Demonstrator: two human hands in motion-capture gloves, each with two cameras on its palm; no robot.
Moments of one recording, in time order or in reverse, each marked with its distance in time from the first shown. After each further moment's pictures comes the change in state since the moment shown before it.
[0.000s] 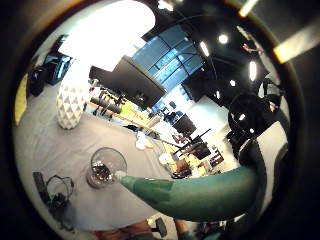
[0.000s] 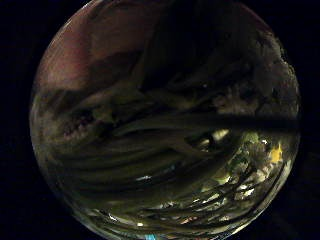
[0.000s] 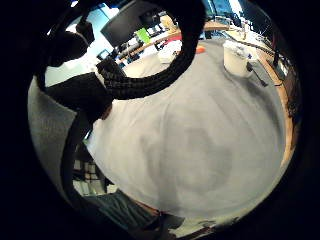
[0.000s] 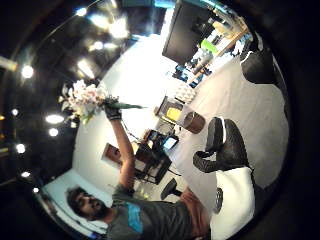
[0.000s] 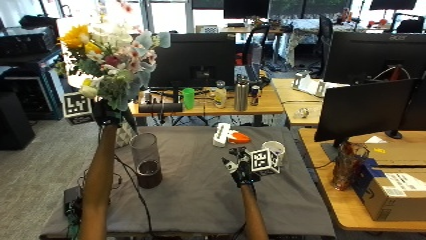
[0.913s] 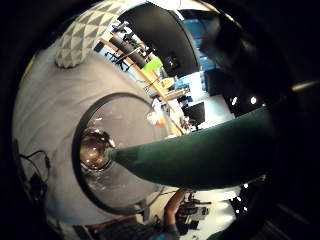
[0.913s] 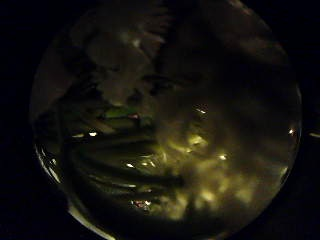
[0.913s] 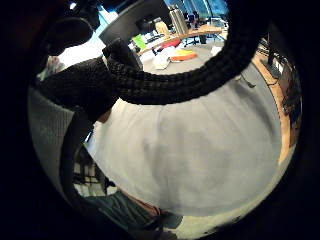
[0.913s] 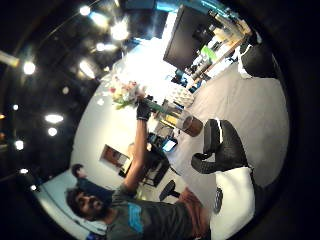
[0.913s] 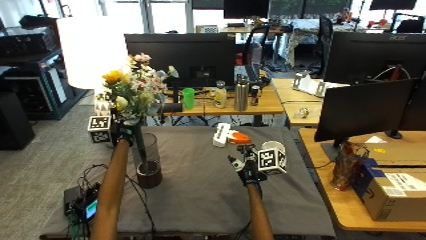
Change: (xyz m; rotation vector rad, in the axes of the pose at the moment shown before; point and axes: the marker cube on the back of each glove) left arm -0.185 0.049 0.064 -0.192 0.071 -0.548; right arm -0.002 0.001 -0.033 0.046 0.011 -0.002
